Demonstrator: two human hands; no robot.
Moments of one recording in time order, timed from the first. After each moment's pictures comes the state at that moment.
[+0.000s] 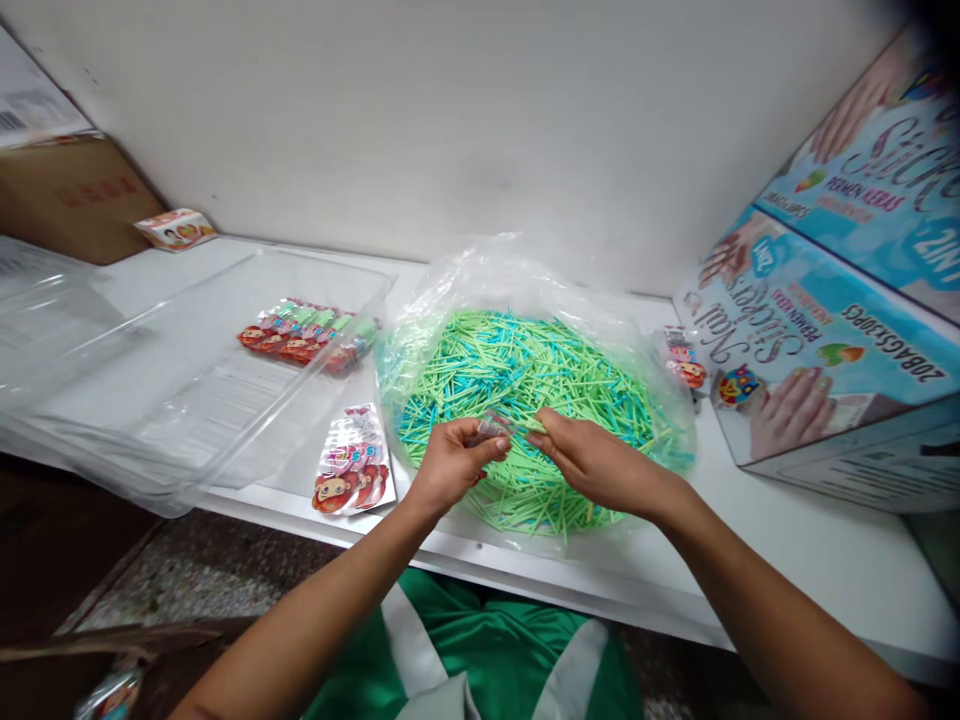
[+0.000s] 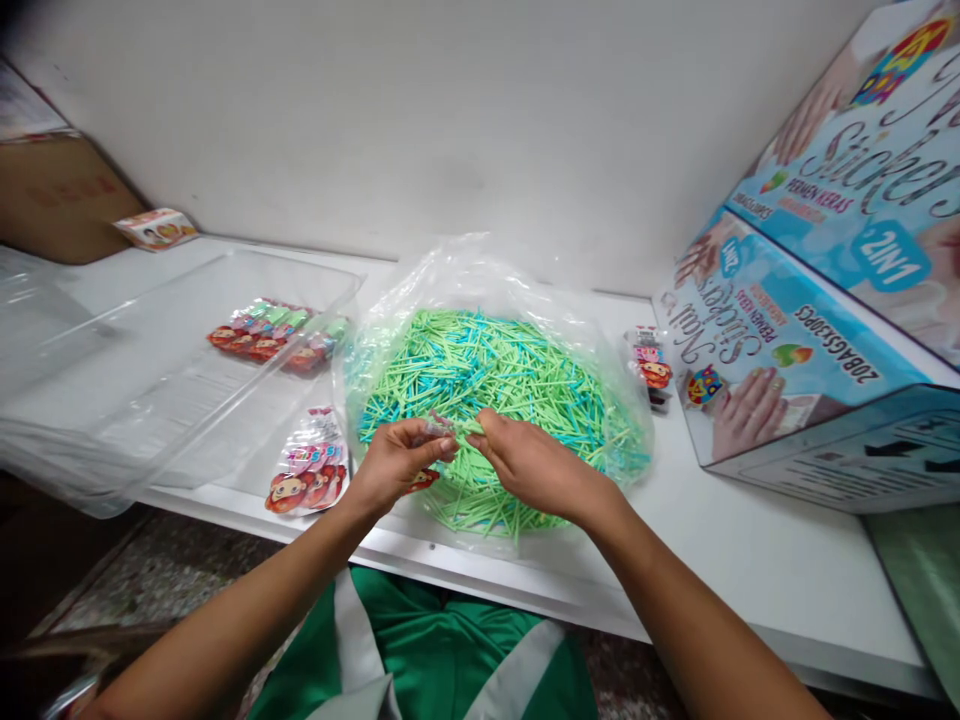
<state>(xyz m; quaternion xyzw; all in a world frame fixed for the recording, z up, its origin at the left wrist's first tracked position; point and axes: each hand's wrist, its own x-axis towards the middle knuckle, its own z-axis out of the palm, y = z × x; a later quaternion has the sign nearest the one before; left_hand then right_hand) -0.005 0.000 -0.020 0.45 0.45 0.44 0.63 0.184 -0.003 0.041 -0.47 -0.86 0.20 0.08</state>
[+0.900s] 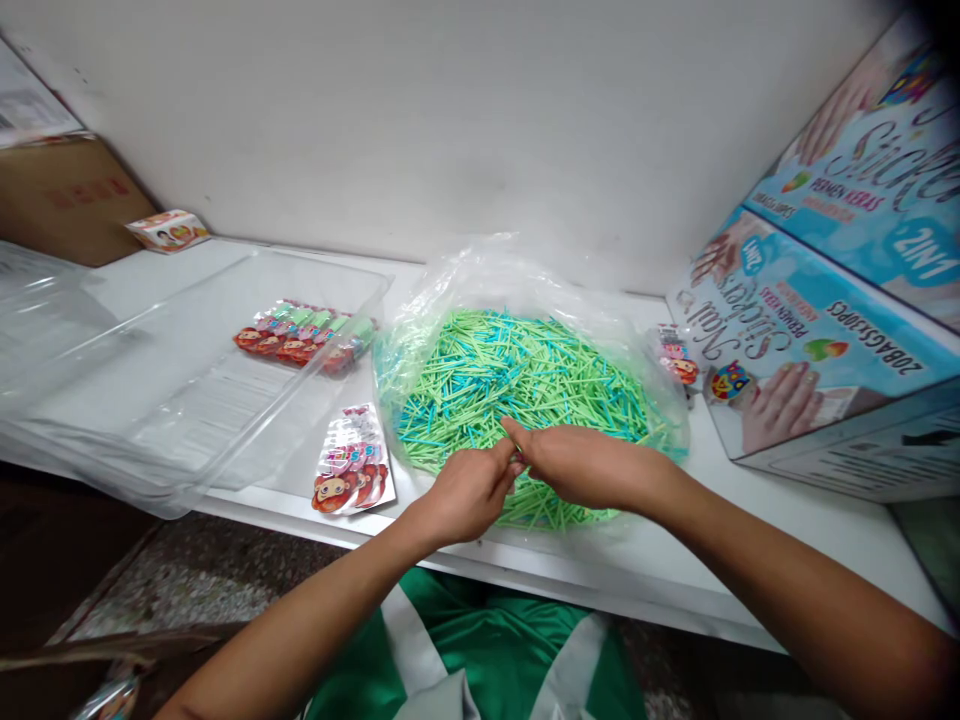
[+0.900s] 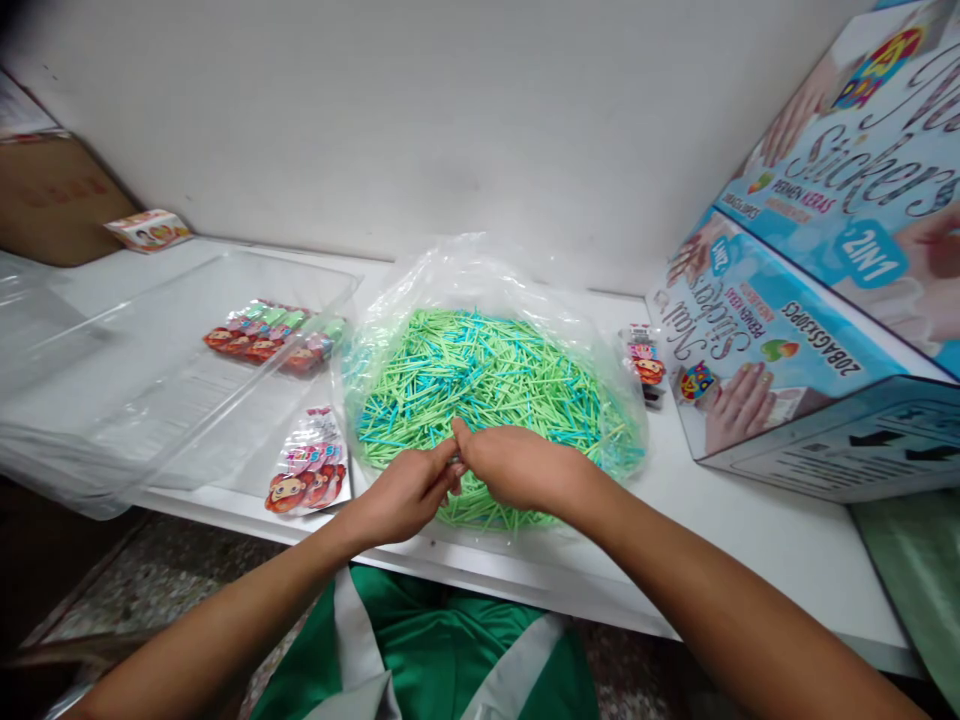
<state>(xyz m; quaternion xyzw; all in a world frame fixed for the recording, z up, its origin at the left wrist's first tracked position) -0.008 -0.022 0.004 0.79 0.42 0.21 0.40 0.173 0.002 0.051 -0.42 -0.89 0.18 -0.07</state>
